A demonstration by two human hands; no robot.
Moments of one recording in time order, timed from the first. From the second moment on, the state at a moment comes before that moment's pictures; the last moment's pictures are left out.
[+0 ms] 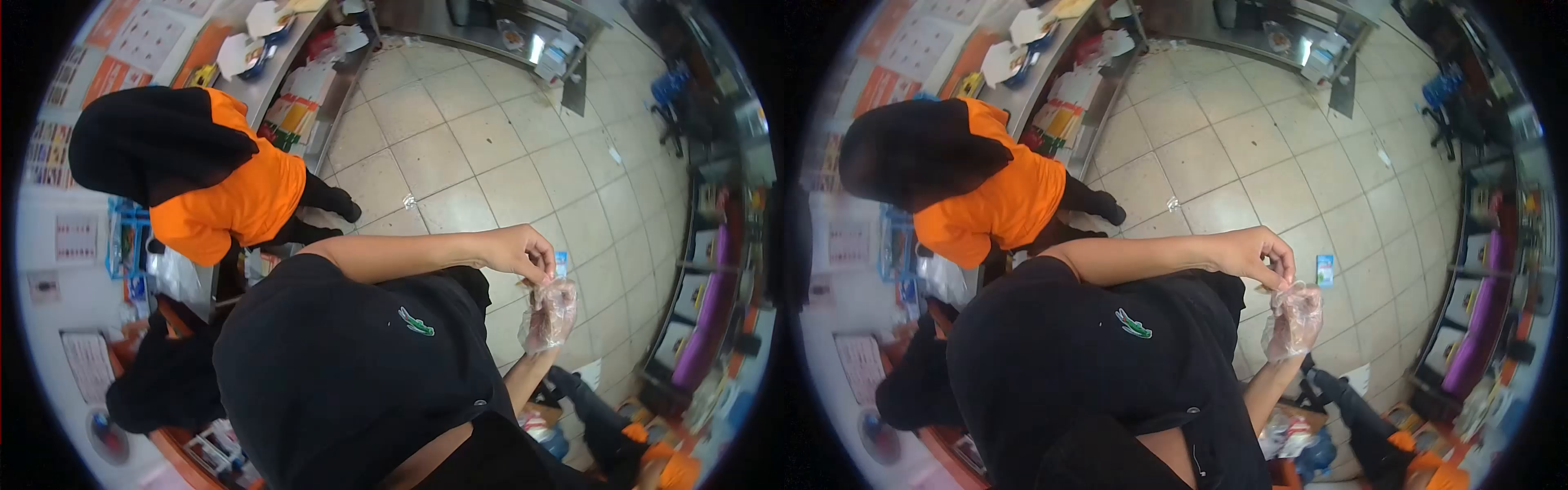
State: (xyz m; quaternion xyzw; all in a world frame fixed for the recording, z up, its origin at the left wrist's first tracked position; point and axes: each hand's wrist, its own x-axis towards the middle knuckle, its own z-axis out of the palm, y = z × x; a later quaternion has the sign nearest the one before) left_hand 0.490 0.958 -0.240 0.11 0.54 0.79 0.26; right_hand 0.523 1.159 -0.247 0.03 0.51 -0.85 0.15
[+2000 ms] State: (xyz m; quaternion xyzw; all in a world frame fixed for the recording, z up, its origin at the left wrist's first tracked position) left_hand 0.266 0.210 -0.304 -0.50 0.52 0.36 -0.60; right_hand 0.076 0.165 -0.279 -0.72 0.47 -0.42 0.29
